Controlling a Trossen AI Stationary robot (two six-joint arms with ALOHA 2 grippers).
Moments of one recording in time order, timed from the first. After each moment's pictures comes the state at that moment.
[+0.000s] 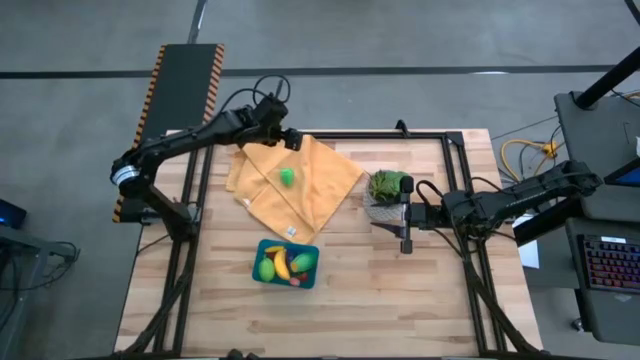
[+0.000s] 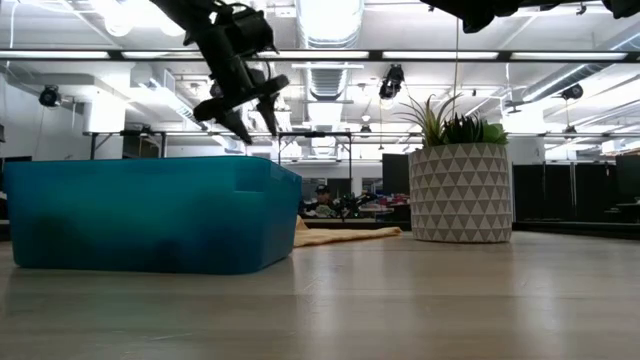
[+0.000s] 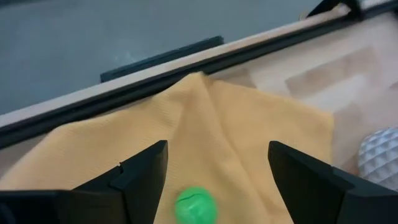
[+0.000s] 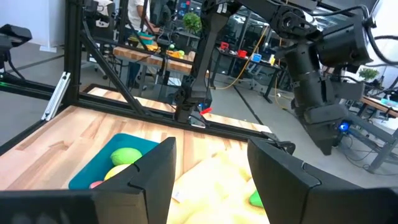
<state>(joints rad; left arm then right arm) 0.58 1.52 1.33 -0.67 -0.18 -0.55 0.25 0.94 0.53 0.37 0.29 -0.24</state>
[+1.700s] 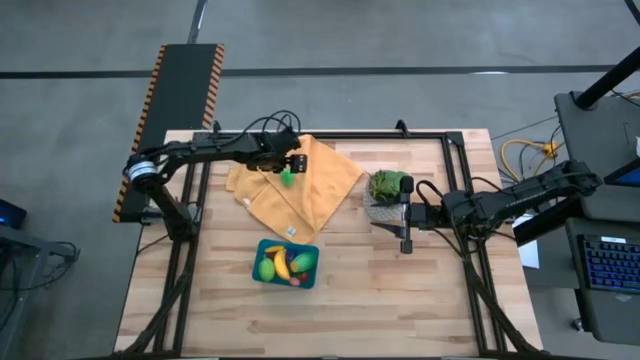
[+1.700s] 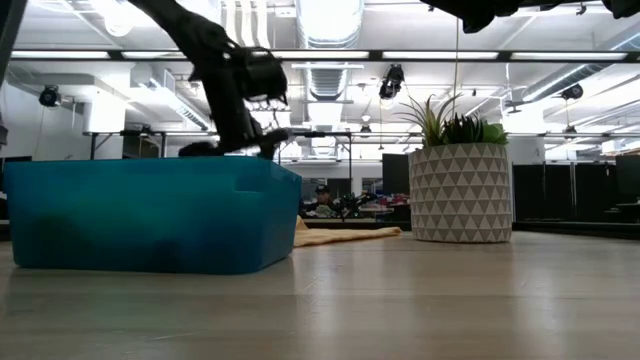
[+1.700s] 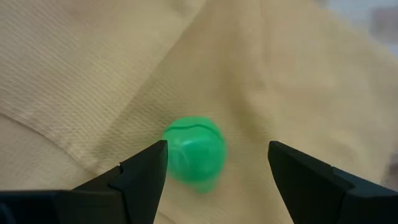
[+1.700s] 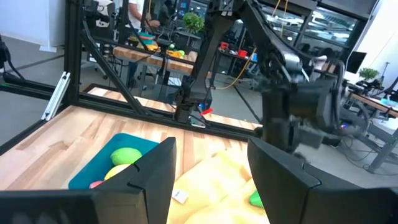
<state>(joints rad) 0.48 1.64 1.15 -0.61 -0.19 -0.92 0.26 0.94 0.53 0.37 0.29 -0.24</state>
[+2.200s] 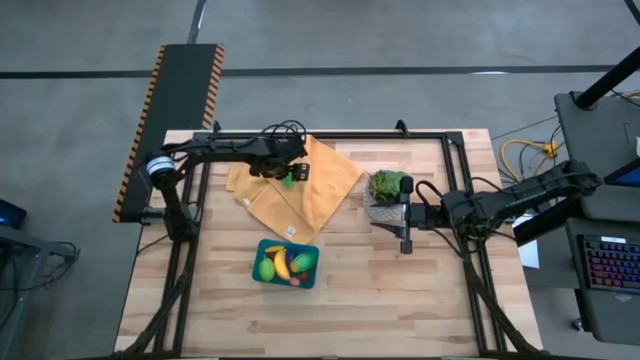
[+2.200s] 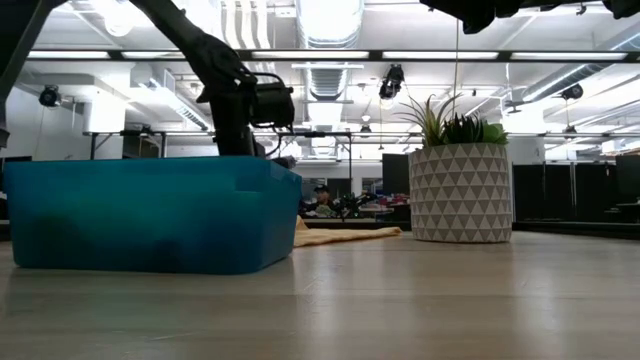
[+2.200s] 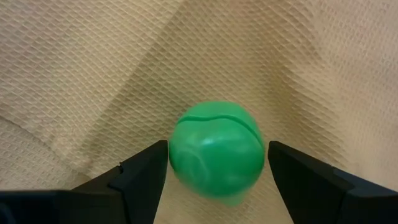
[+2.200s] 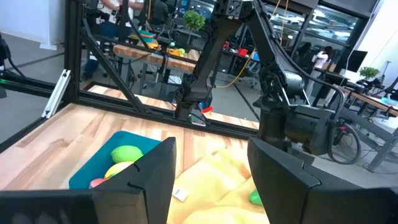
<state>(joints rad) 0.48 1.77 1.15 -0.61 -0.17 -0.91 0.26 0.94 0.53 0.36 0.29 -0.24</state>
